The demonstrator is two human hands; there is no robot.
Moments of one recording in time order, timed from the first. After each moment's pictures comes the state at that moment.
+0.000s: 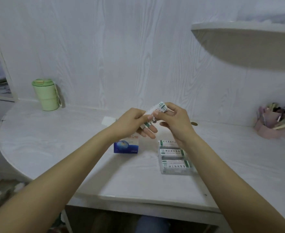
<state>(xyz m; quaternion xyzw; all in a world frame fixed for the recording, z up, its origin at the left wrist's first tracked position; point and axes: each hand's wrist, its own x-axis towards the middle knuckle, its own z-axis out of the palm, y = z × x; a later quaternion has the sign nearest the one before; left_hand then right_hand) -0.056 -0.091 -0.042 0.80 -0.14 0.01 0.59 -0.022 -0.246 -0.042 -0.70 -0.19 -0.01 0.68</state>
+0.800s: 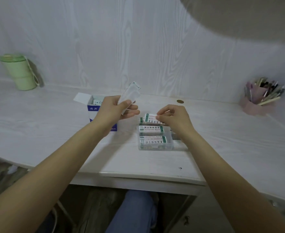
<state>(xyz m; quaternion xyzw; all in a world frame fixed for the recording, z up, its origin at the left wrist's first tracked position) -0.055 -0.138 -0.082 0.69 0.04 0.09 0.72 -0.011 -0.328 -0.098 -0.84 -0.09 -0.05 0.52</state>
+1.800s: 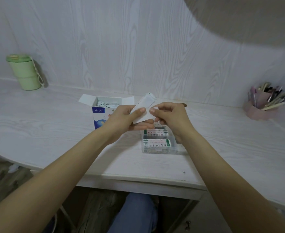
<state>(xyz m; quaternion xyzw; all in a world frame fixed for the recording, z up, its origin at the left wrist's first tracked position) -0.065 -0.145 -0.089 0.66 -0.05 -0.03 0.75 -0.022 -0.303 -0.080 -0.75 -0.15 0.02 0.65</state>
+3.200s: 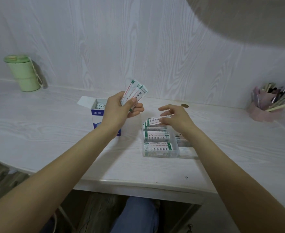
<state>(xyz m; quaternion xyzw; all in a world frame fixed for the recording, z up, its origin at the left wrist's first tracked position) -0.040 -0.139 -0.083 0.66 0.01 0.18 0.73 0.030 -0.320 -0.100 -0.87 -0.13 0.01 0.47</state>
